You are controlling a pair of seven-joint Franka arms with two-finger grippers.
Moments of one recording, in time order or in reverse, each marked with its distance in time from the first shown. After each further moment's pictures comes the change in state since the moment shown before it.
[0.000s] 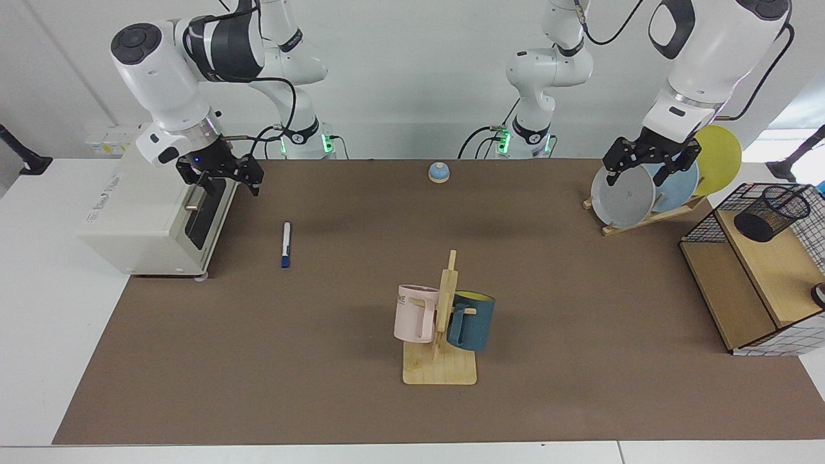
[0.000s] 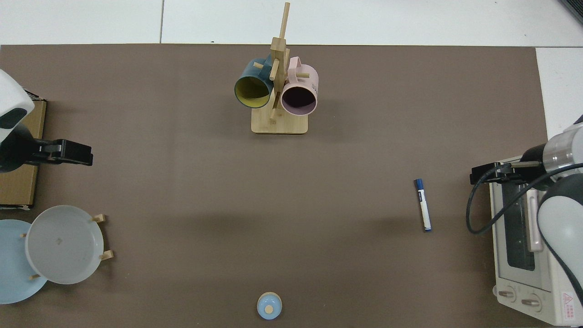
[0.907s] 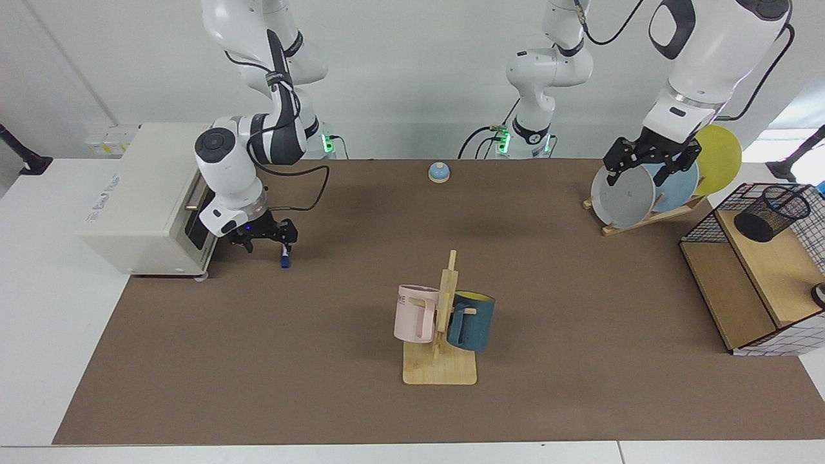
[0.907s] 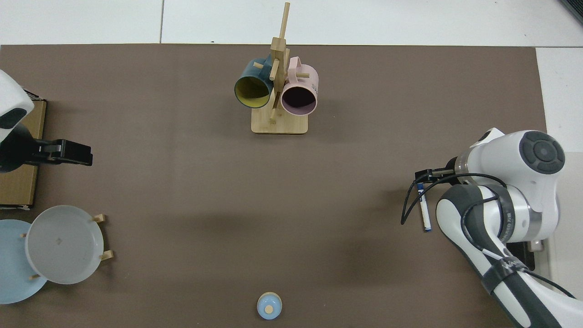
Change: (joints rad) left arm 0.000 0.000 0.001 -0.001 0.000 0.000 0.000; right arm 0.053 0.181 0.004 -0.265 0.000 0.475 0.000
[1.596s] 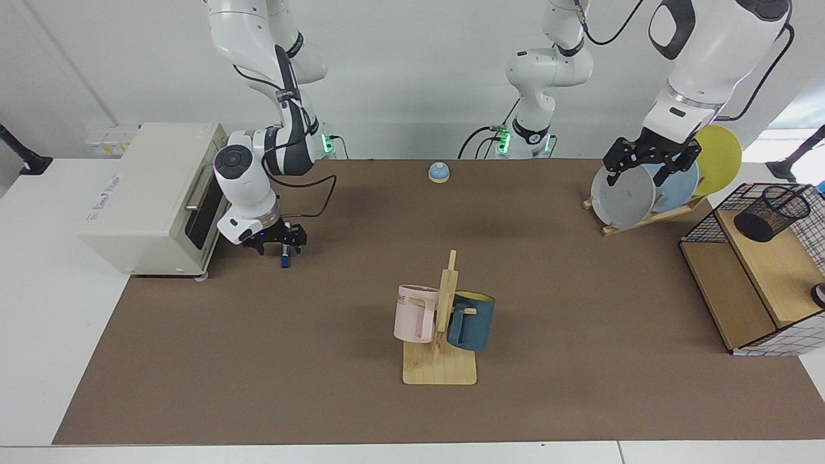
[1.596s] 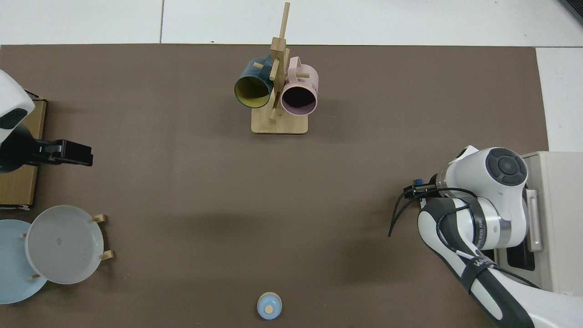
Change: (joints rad) left arm 0.000 0.000 0.000 -0.002 0.000 0.000 0.000; right arm 0.024 0.048 0.002 -0.098 -0.001 0.083 0.000
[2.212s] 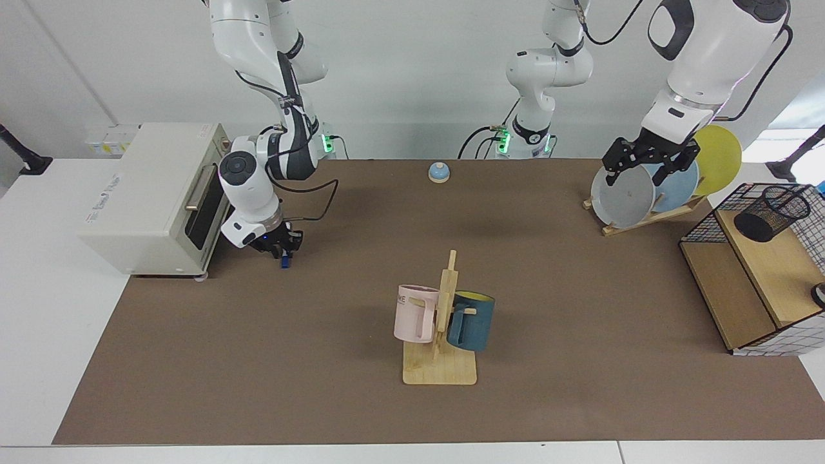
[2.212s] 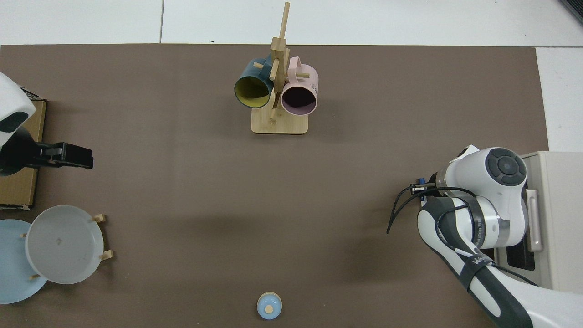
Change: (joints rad) left arm 0.000 -0.011 0.000 -0.016 0.000 0.000 0.000; right arm -0.001 0.011 -0.002 0.001 0.001 0.025 0.032
